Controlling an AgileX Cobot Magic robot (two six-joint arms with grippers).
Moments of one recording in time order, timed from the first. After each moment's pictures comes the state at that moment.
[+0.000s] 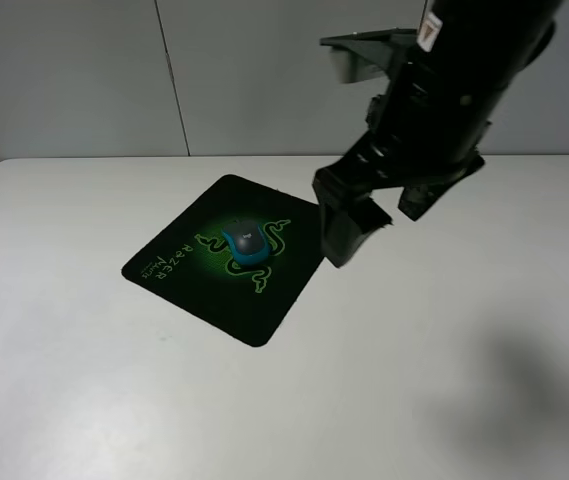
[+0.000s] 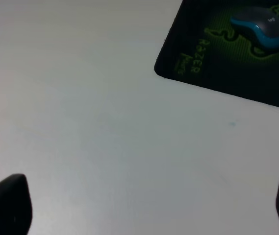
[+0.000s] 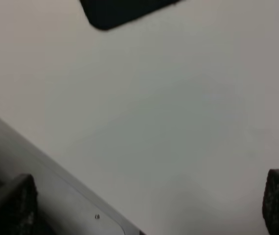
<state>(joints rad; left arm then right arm) -0.09 -0.01 -0.49 -0.01 1.06 0.08 0.71 1.51 -1.29 0.12 1.21 -0.02</state>
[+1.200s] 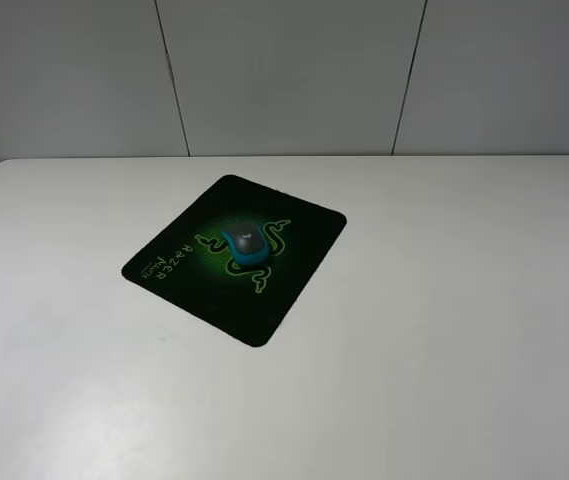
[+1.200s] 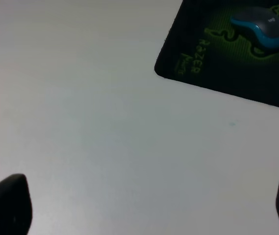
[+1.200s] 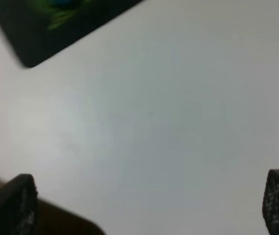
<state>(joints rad) -0.09 -0.01 -0.49 -0.01 1.06 0.08 0.37 0.20 -0.65 0.06 1.22 0.00</state>
